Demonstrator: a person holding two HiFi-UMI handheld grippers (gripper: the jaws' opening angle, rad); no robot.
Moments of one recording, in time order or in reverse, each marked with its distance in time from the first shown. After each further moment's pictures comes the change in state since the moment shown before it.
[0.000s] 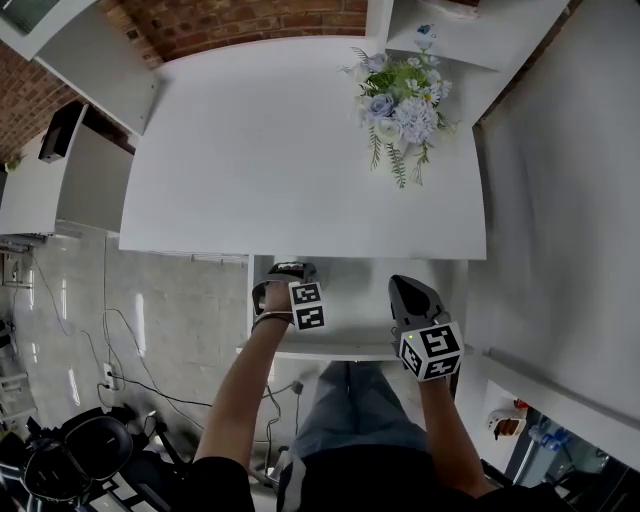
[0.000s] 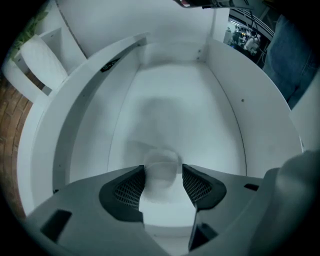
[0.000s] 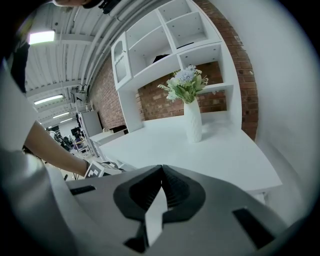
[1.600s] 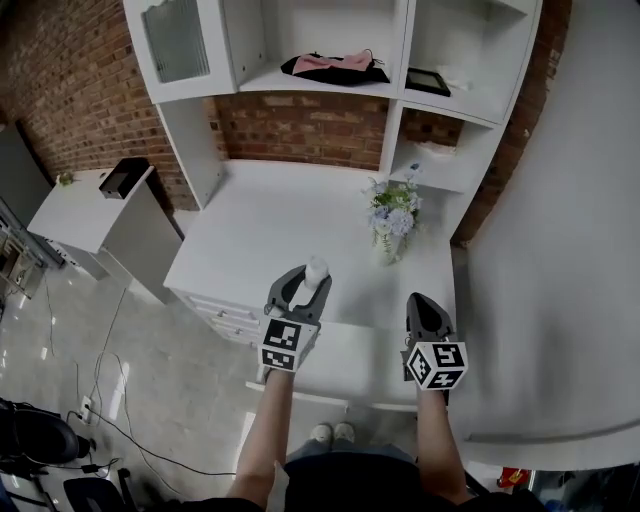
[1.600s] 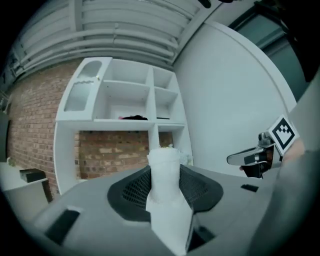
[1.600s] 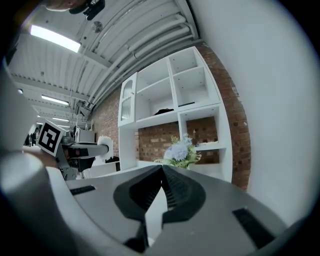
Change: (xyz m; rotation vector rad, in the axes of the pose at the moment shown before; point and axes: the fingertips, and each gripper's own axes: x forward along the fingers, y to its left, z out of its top) left arm -0.413 0.110 0.045 -0.789 -1.103 0.892; right arm -0.079 -0.012 0.165 -0.112 -0.433 -0.079
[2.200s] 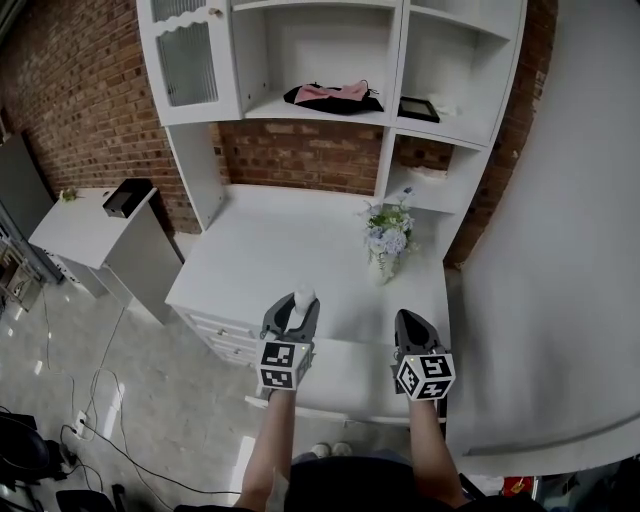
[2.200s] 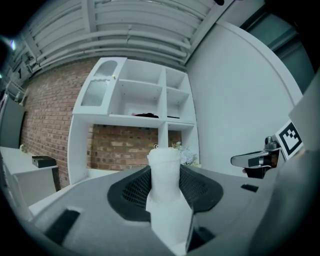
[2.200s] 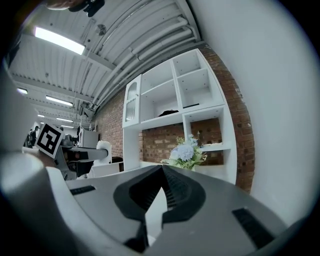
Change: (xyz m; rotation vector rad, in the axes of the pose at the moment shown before) left arm -0.029 0.006 -0.018 -0.115 0.015 0.103; right arm -0.007 0.018 -0.001 -0.013 -0.017 0.031
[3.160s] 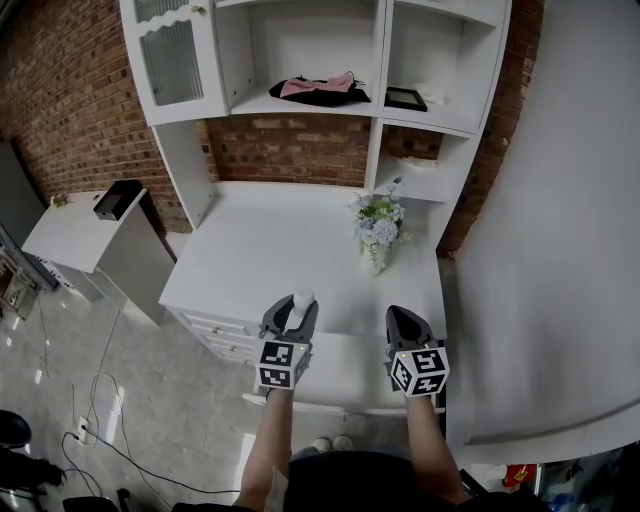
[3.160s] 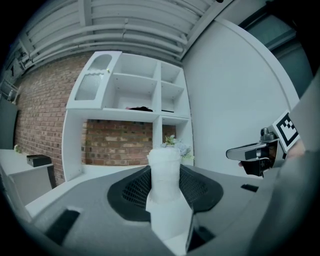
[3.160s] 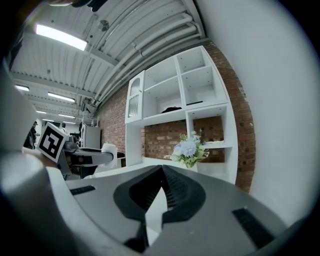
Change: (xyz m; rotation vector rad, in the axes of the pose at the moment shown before) left arm 0.000 -0.014 -0.021 0.014 0.047 -0.057; right arm -0.005 0.013 -0.005 -0.026 0.041 0.021
